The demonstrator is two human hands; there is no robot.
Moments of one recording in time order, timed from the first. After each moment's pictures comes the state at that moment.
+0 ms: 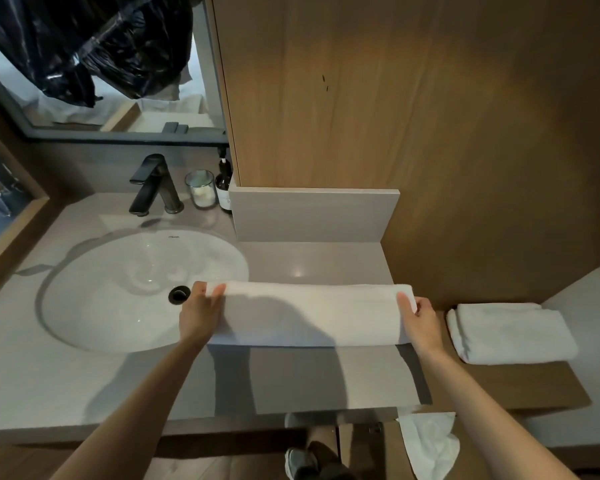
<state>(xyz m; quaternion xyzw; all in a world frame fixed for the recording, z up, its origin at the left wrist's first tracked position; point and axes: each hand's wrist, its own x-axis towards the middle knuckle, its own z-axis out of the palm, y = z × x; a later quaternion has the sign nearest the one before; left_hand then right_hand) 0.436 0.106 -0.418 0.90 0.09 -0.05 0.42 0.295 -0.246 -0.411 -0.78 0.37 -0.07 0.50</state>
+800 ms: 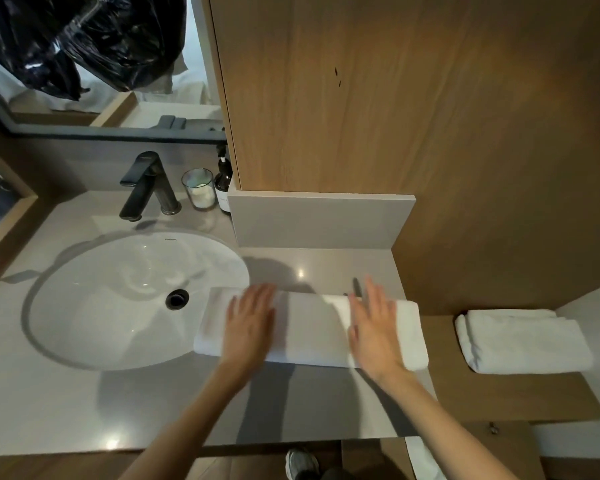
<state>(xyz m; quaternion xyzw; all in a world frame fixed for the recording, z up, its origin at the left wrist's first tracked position) 0.414 0.047 -0.434 0.94 -0.21 0.08 0.24 0.338 -0.177 -0.427 -0.98 0.11 -0.05 0.14</state>
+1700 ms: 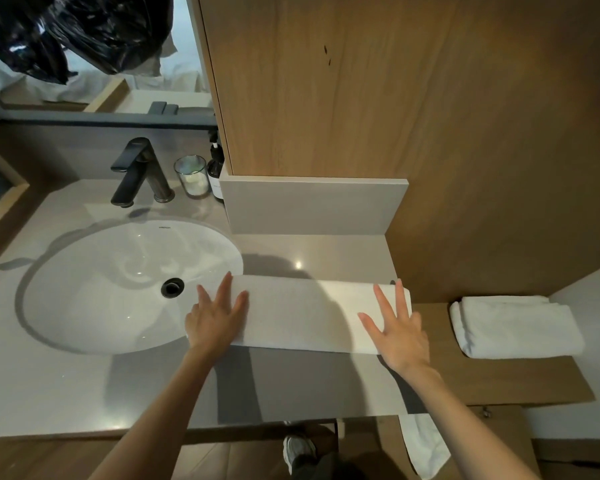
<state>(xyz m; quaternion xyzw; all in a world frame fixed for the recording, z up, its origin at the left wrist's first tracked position) 0.429 0.076 -0.441 0.98 0.02 -0.12 0.16 0.300 -0.223 -0.439 -0.97 0.21 0.05 0.14</state>
